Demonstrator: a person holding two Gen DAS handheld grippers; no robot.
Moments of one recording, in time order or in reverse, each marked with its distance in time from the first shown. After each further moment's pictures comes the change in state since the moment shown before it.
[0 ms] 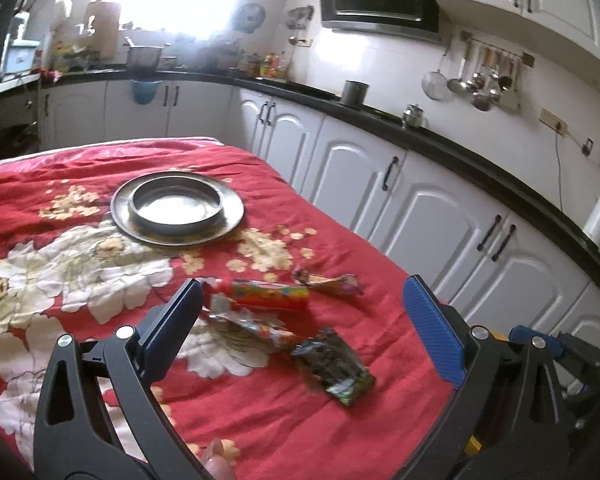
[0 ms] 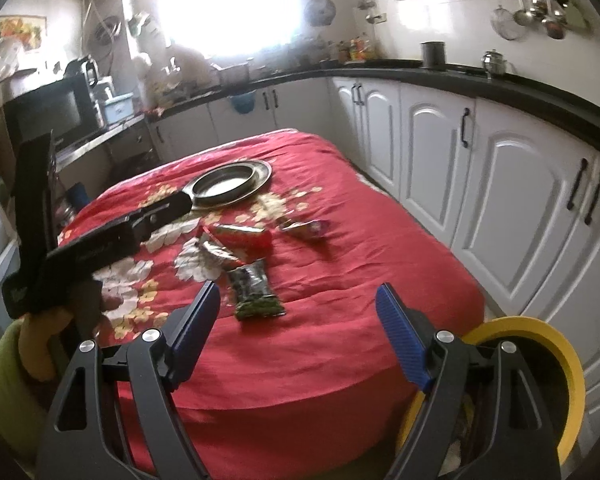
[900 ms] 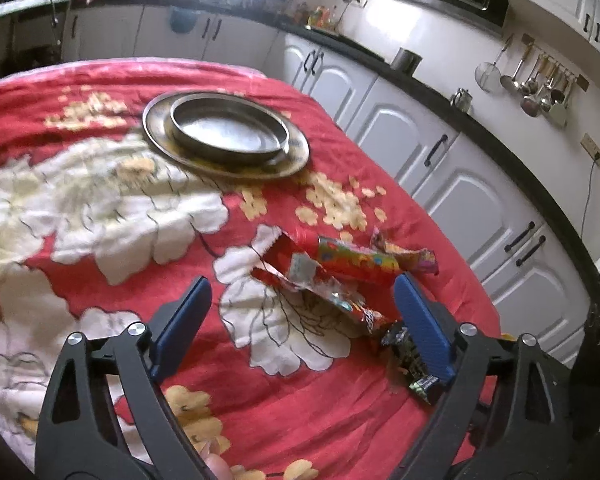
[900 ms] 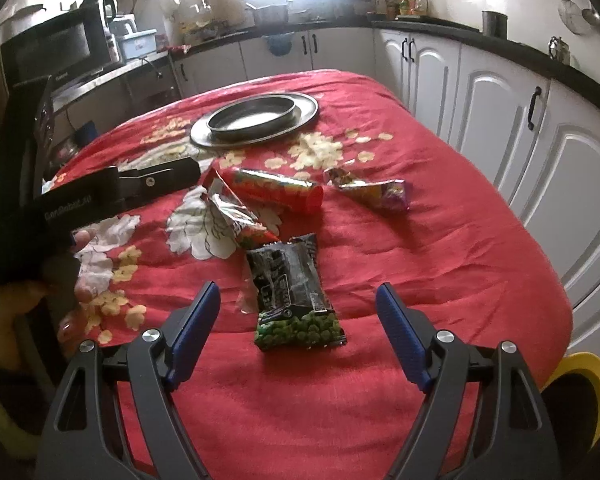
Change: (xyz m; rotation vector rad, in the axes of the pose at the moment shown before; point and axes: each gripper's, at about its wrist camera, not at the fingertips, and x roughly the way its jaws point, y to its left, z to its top) left arm 0.055 0.069 -0.020 -0.185 0.191 0.019; right arm 0.123 0.032 -0.001 -0.112 0.191 0.078
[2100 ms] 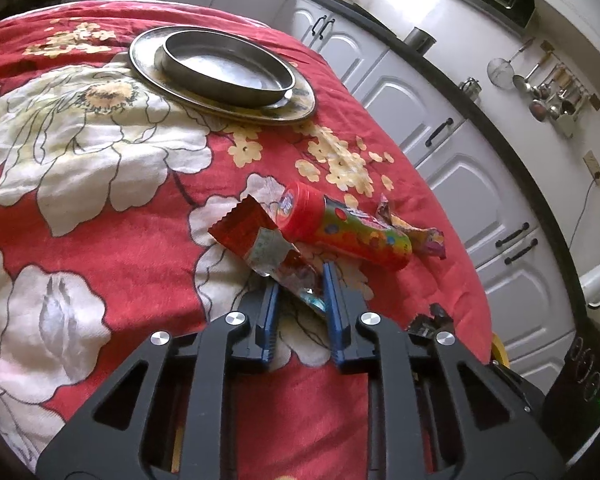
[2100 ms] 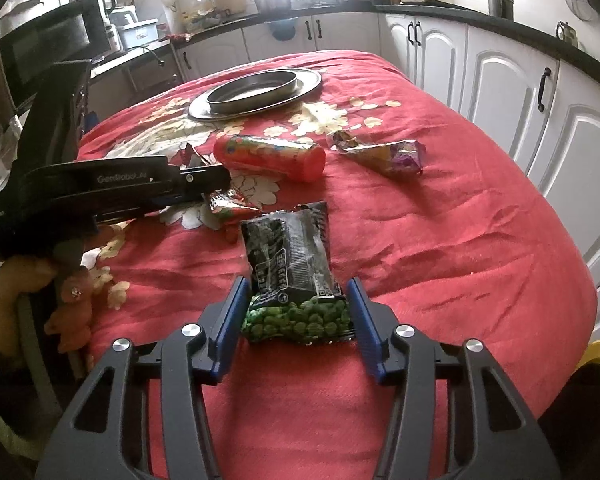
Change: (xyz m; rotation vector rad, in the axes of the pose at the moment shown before) left arm 0.029 0.009 -0.011 -0.106 0.117 -0.059; right arm 0.013 -0.004 -0.019 0.004 0.035 0.031
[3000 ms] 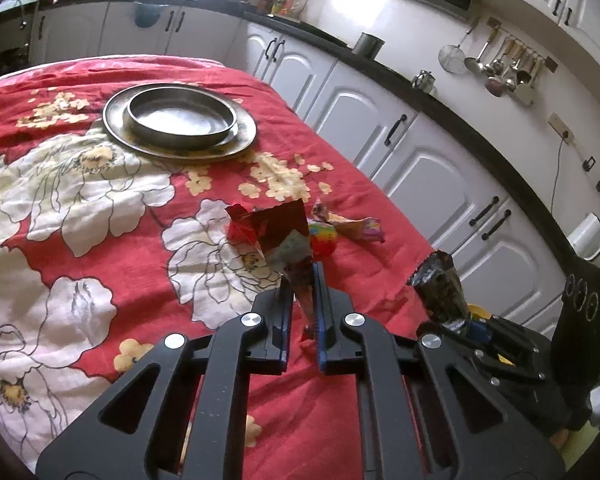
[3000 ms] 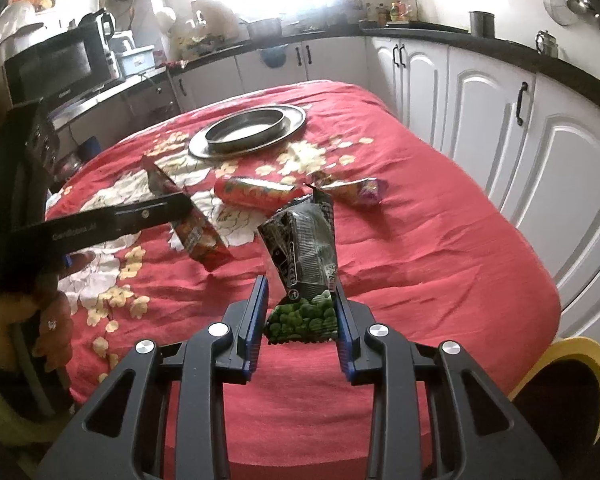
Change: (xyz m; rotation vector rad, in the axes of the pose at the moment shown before) left arm -0.050 -0.040 -0.013 0.176 -0.075 -0.046; right arm -0.045 -0.011 0.007 0.032 -0.092 -0.020
